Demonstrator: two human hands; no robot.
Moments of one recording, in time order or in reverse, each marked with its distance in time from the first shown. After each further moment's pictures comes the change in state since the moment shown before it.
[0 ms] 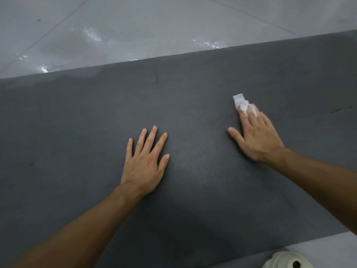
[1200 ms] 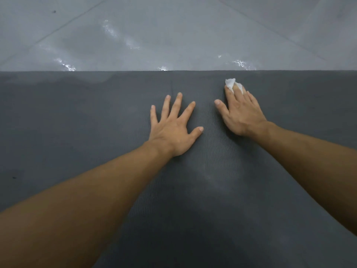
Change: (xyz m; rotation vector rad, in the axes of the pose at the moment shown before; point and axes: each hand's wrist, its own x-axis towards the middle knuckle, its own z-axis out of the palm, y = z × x) left_hand 0.163 0.026 -0.057 -0.096 -0.065 -0.099; right_hand 0.181 -0.065 -0.033 0.069 -0.006 -0.071
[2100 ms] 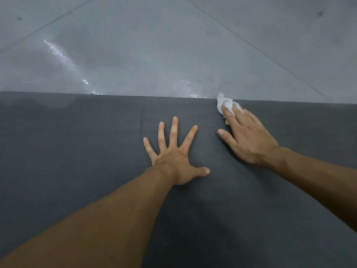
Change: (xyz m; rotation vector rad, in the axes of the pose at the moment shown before) left_hand 0.065 0.082 0.000 -0.112 -0.389 -0.174; right_hand 0.045 0.108 -0.020 -0.119 -0.034 -0.283
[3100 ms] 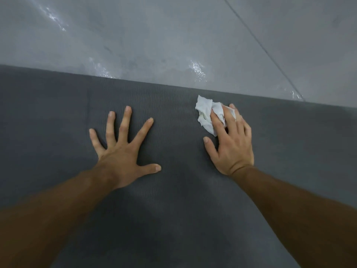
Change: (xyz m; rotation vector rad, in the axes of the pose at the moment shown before) left_hand -0.004 0.005 -0.003 0.032 0.012 -0.077; right_hand -0.049 0.053 0.009 0.008 0.117 0.095
